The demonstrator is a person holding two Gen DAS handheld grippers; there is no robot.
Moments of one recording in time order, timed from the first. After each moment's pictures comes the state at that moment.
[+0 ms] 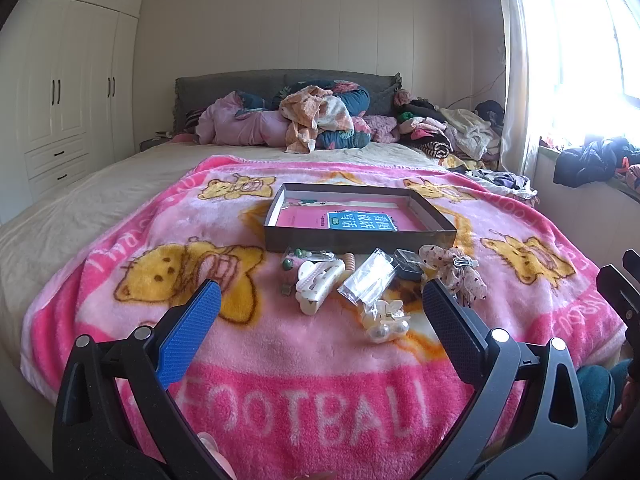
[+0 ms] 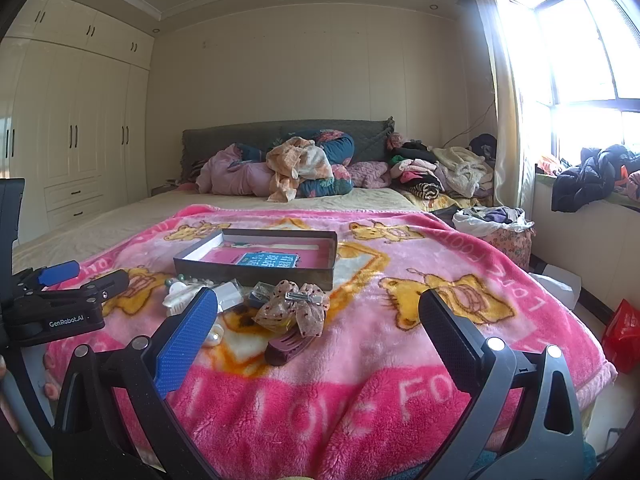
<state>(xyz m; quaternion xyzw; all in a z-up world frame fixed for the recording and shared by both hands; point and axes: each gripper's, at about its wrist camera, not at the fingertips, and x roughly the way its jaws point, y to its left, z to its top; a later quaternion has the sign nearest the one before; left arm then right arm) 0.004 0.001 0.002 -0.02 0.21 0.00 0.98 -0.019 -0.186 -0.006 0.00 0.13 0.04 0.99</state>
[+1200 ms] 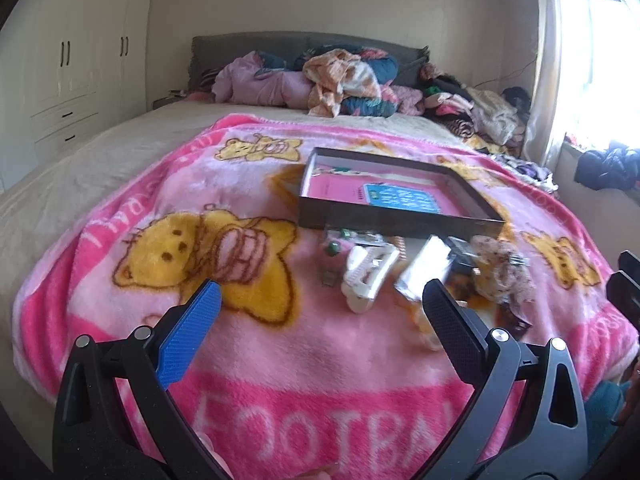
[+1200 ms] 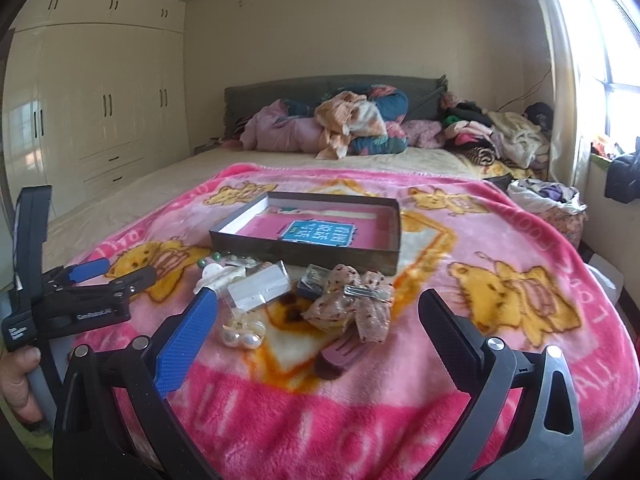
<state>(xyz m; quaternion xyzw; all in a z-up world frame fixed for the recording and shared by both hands) 0.054 0.047 -0.017 -0.05 0.28 0.03 0.96 0.059 -0.151 -0.004 -0.01 0.22 0.14 0.96</state>
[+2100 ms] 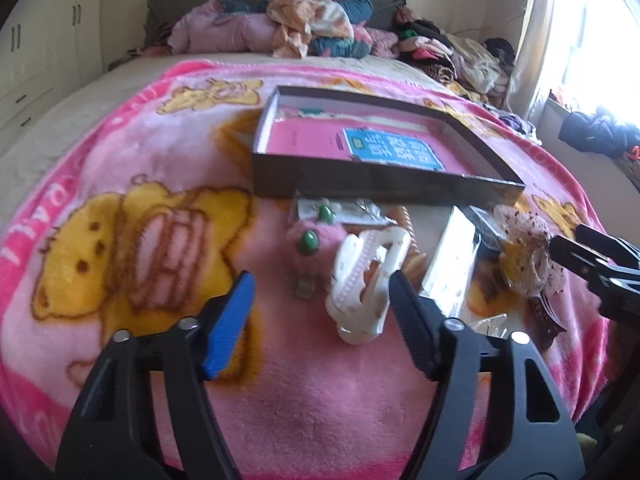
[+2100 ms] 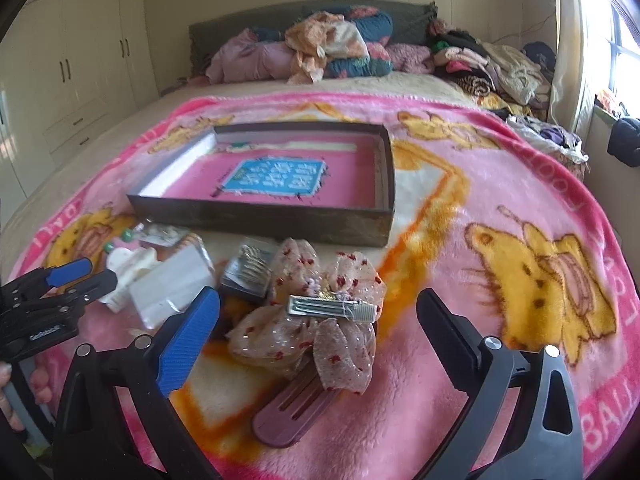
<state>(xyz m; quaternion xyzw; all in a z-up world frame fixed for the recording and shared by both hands) 0.142 0.048 -0.061 -0.05 0.38 -0.05 0.92 0.188 -0.158 -0.058 -0.01 0.37 0.10 0.93</state>
